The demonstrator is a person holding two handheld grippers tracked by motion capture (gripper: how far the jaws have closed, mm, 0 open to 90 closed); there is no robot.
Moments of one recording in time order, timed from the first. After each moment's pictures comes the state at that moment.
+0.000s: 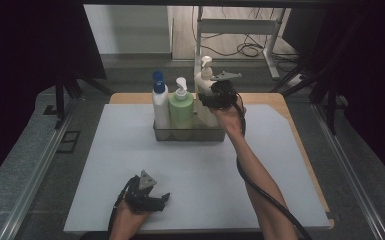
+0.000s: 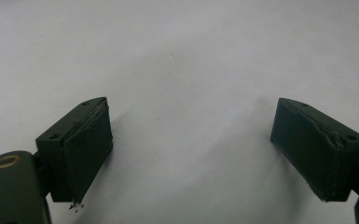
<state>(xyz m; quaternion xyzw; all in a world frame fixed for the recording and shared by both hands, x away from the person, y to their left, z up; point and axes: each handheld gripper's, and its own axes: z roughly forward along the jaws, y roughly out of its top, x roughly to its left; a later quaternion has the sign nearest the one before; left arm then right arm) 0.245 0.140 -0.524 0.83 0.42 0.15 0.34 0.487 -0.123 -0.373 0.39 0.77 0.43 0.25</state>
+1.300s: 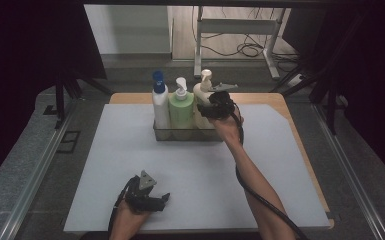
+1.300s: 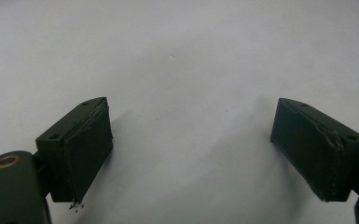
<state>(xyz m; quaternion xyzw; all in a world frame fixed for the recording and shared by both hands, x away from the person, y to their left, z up) 0.245 0.140 -0.524 0.83 0.42 0.15 0.34 0.478 -0.121 -0.406 0.40 0.79 0.41 0.23</state>
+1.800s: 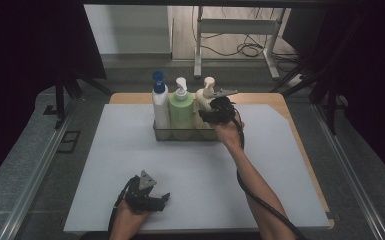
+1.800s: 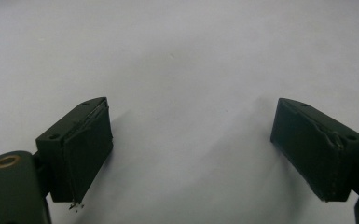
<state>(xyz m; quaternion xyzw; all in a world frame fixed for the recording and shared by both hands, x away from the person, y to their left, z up) 0.245 0.140 -0.524 0.83 0.42 0.15 0.34 0.477 -0.126 -0.427 0.40 0.79 0.40 0.22</state>
